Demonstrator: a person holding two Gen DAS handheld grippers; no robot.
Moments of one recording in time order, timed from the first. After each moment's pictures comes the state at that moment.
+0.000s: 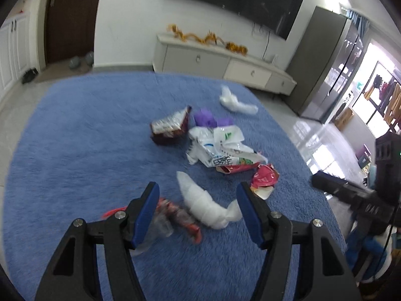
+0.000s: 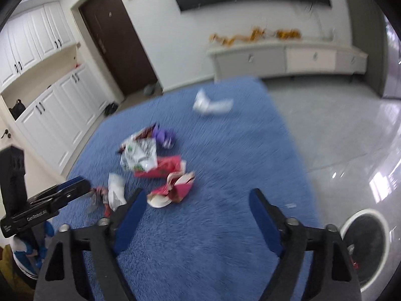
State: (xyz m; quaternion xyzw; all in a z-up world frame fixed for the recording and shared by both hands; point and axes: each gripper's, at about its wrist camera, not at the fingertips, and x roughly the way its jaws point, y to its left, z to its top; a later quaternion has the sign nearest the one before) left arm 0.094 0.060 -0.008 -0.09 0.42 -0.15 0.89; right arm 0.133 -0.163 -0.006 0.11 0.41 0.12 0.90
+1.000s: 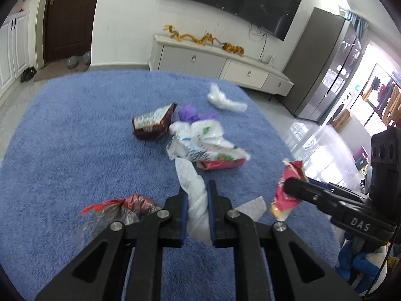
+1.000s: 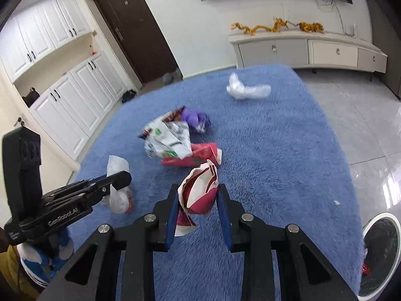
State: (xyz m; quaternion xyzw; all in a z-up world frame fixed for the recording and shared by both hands) left arm 0.056 0.045 0.010 -0.09 0.40 -0.15 0.90; right arm 0.115 -0.141 0.006 0.11 0.39 0.16 0.90
